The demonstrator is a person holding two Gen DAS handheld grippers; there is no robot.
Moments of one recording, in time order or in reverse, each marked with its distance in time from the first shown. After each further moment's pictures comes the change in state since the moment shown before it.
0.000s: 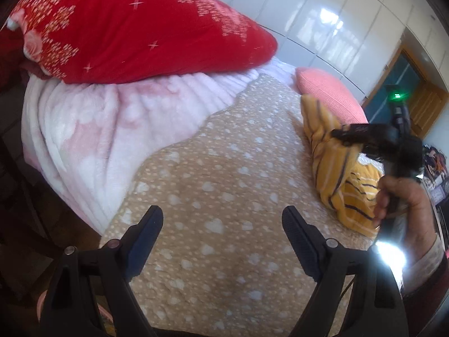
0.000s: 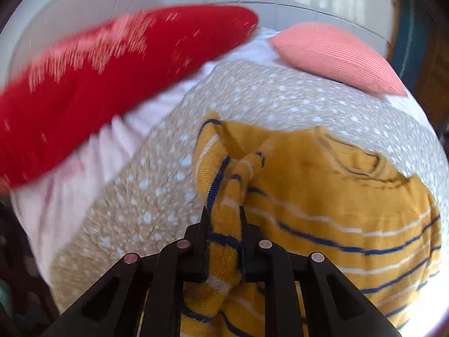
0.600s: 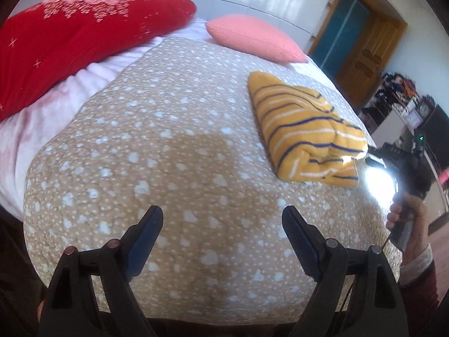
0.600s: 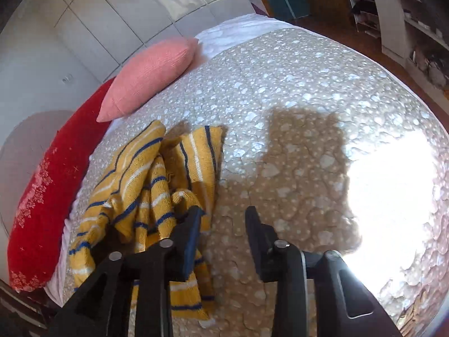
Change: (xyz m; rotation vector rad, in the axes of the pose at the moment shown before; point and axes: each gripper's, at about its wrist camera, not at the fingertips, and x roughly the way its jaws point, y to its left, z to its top) left arm 0.028 -0.152 -0.051 0.294 0.174 -0.136; right arm -0.134 -0.312 -0.137 0.568 -0.148 -0.024
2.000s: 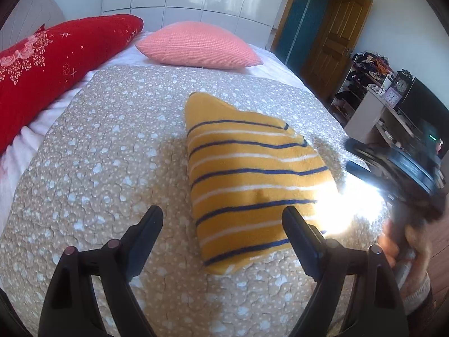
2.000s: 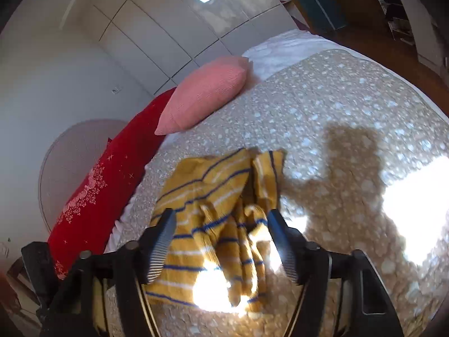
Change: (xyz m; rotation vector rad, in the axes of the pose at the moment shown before) left arm 0.065 -0.098 0.092 0.157 -0.016 -0.105; right arm 0.001 0.046 0.030 -0.080 -0.025 0.200
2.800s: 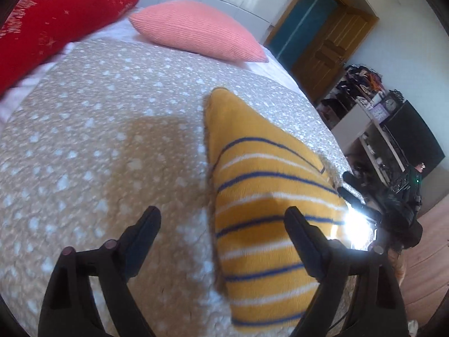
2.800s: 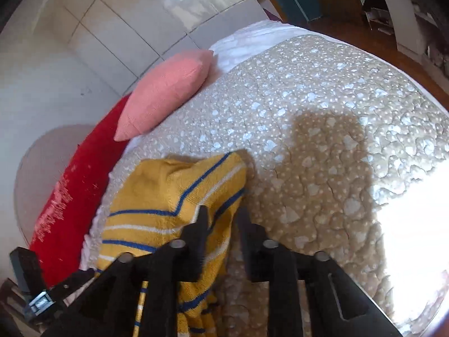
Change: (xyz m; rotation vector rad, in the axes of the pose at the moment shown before) left arm 0.073 0.047 0.044 -0.102 0.072 -0.180; right arm 0.021 -0.056 0.005 0.145 -0.021 -0.027
